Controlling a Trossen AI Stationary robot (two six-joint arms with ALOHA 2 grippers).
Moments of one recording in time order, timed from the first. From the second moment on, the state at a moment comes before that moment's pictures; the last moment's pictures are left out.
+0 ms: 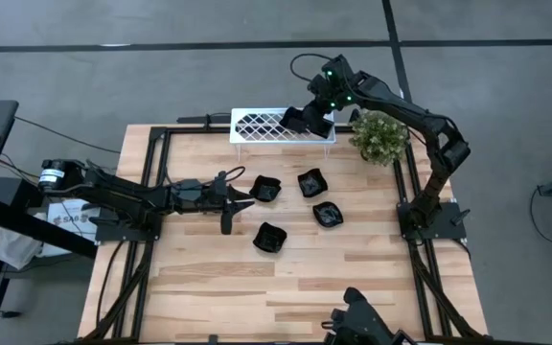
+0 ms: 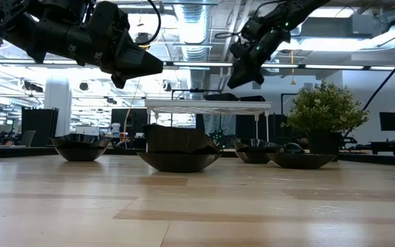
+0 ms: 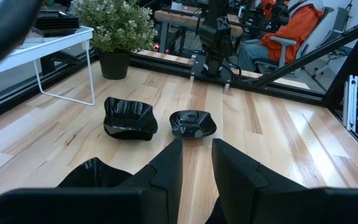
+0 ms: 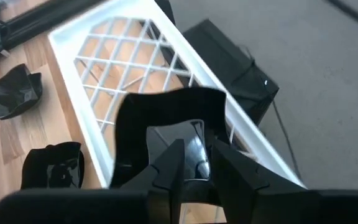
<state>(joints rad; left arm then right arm) -0.04 1.38 0.36 0.69 -0.15 -0.14 -0.79 1.71 1.57 -0.63 -0.33 -0.10</state>
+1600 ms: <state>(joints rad) -0.08 1.40 0.36 0.69 -0.17 -0.24 0.08 1.12 0.64 -0.23 0.47 -0.19</state>
